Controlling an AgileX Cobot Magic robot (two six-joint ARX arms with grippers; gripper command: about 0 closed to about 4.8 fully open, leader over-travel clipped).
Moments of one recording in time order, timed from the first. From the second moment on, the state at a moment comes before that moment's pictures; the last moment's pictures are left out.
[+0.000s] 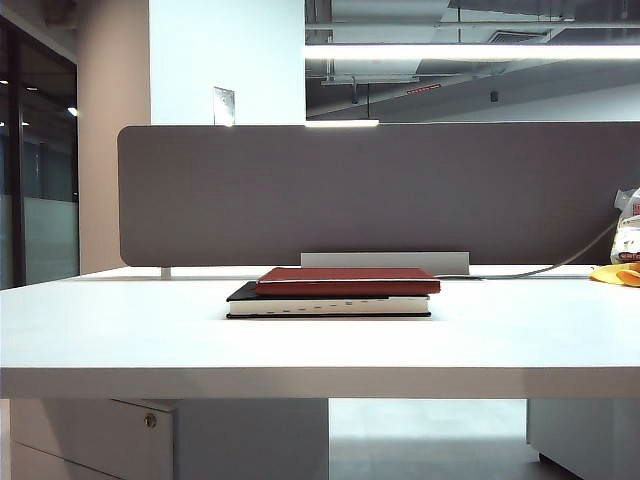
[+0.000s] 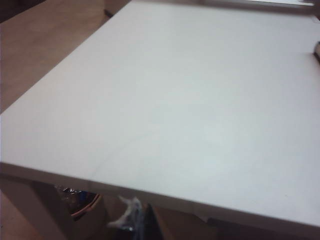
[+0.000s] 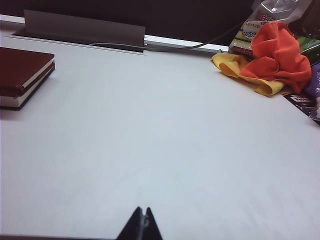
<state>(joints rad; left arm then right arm) 0.01 0.00 0.06 -0.31 -0.19 -0.04 -0.01 0.00 0.01 -0.11 0.05 -0.09</state>
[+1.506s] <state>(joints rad) 0.01 0.00 0.05 -0.18 -0.13 -0.04 -0.01 0.00 0.01 -0.11 0.05 -0.09</state>
